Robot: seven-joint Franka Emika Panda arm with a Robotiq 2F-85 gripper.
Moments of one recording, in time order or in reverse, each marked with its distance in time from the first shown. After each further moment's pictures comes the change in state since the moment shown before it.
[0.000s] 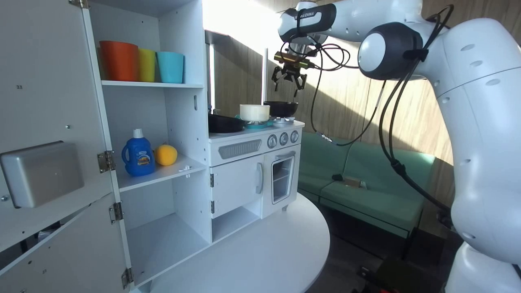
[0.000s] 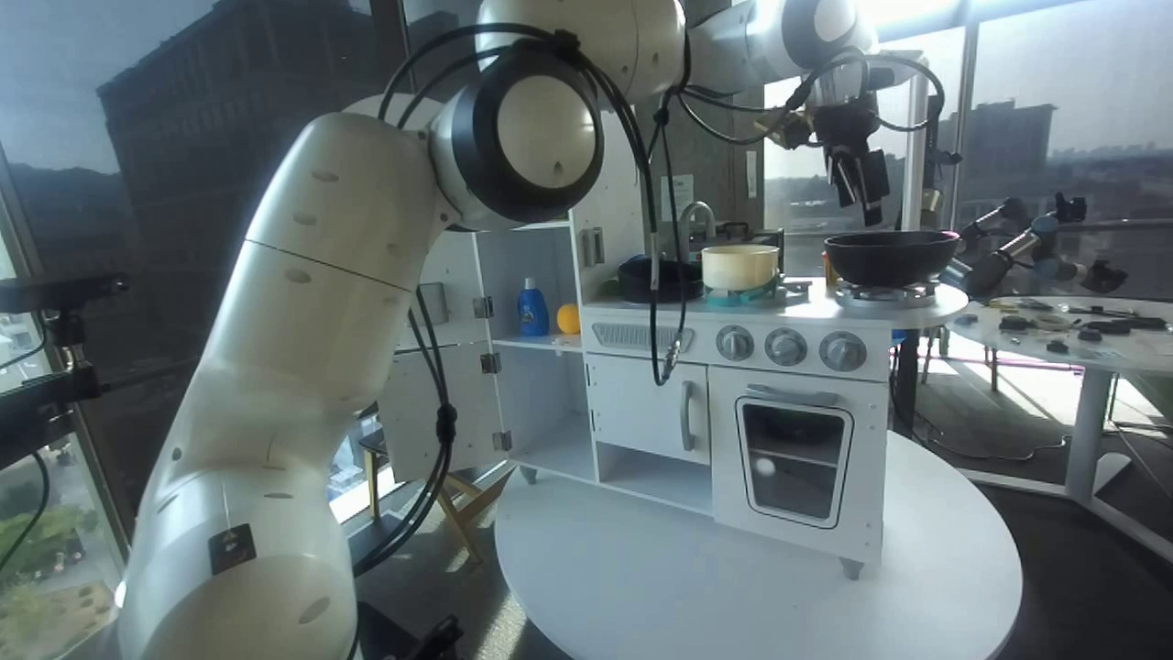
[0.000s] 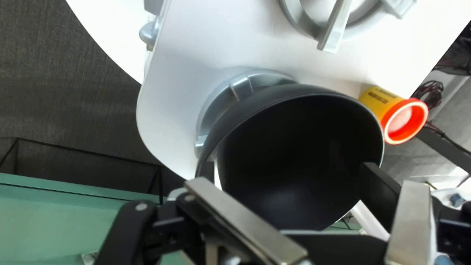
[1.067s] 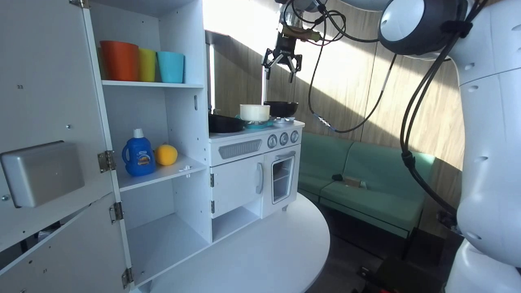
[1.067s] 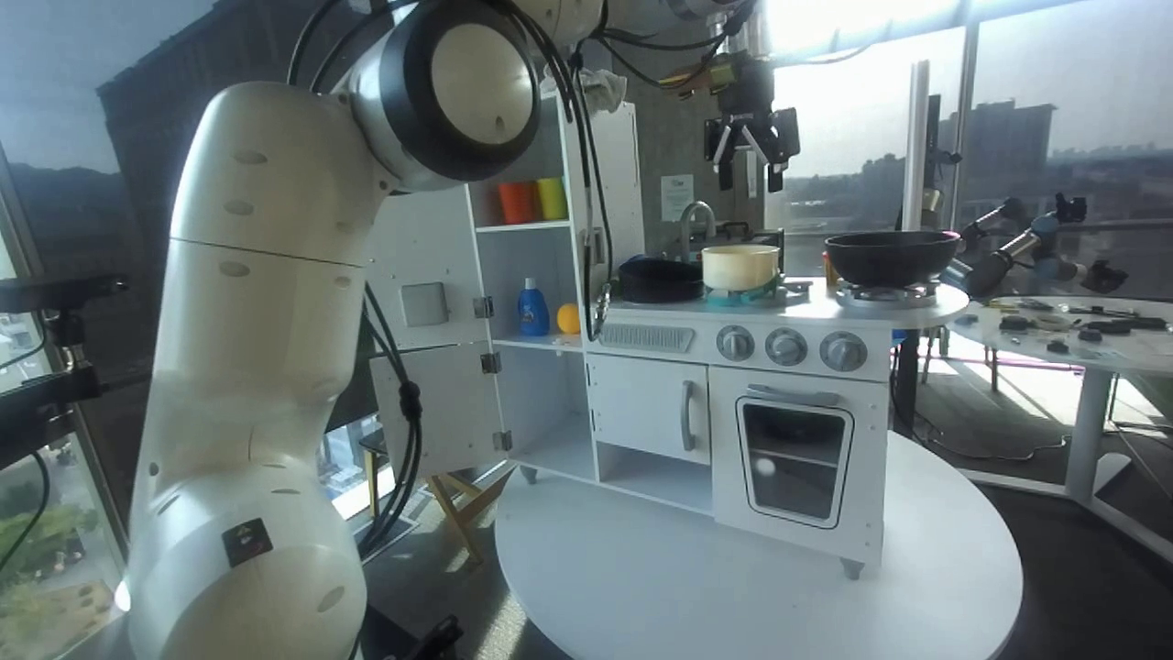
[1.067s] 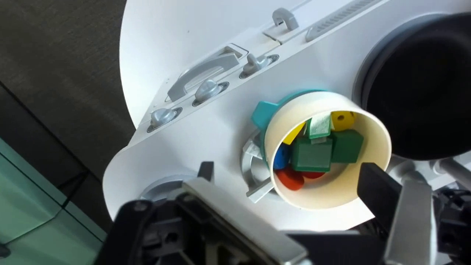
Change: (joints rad) arm 0.076 -0.190 0.106 -0.081 -0.037 -0.329 -0.501
